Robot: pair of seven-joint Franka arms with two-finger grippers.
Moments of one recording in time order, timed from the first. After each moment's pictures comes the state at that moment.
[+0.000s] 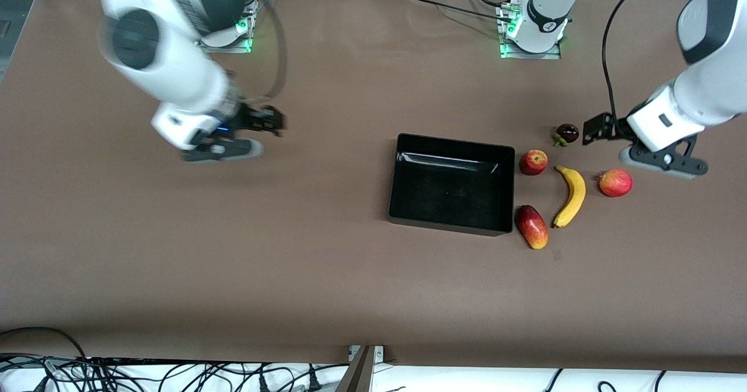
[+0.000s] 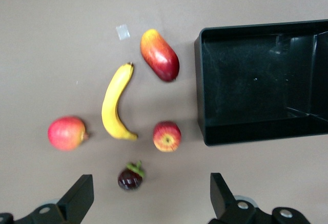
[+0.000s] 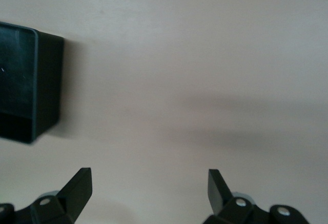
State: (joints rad) left arm 0.02 0.07 -0.10 -1.70 -0.04 1.66 0.08; right arm 0.43 0.29 0.09 -1.55 0.09 1.79 0.45
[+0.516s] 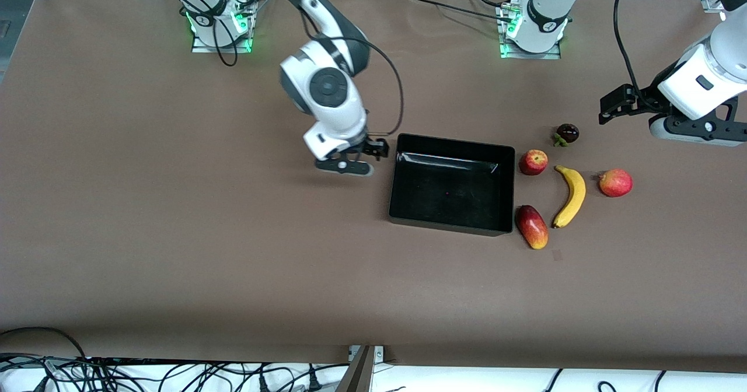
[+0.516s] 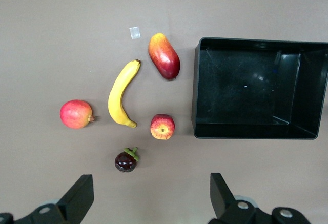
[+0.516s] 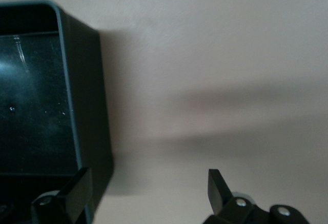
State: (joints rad) left arm -0.06 0.03 -0.02 -1.61 -0.04 1.57 -0.02; right arm 0.69 0.63 0.09 -1.52 0.06 2.20 0.92
